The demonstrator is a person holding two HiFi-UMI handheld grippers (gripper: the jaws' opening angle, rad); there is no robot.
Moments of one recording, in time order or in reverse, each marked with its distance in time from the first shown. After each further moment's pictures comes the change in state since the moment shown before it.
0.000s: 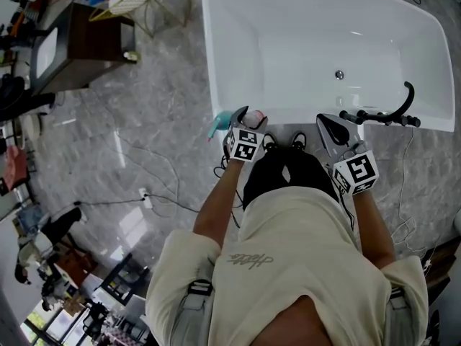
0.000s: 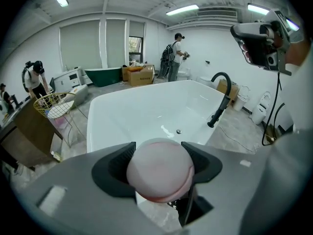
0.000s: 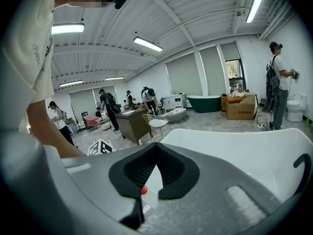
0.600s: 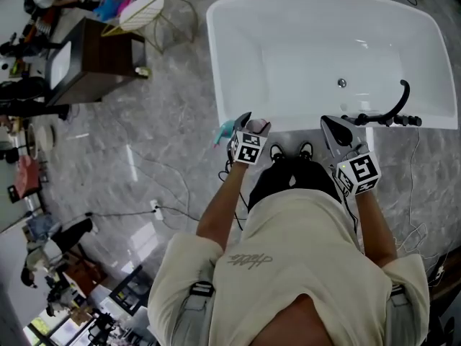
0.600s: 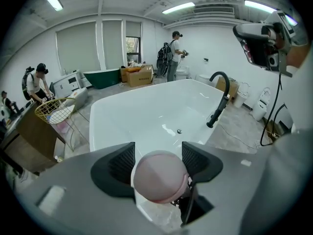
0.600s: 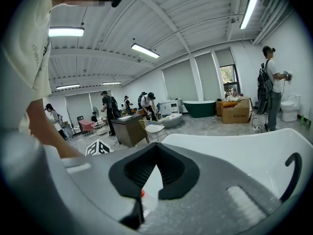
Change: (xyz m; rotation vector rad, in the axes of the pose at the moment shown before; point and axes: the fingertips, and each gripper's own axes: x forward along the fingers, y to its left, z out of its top) left arm -0.007 0.000 0.015 0.049 0.004 0.012; right arm -0.021 -0.008 0.005 0.013 -0.071 -0.048
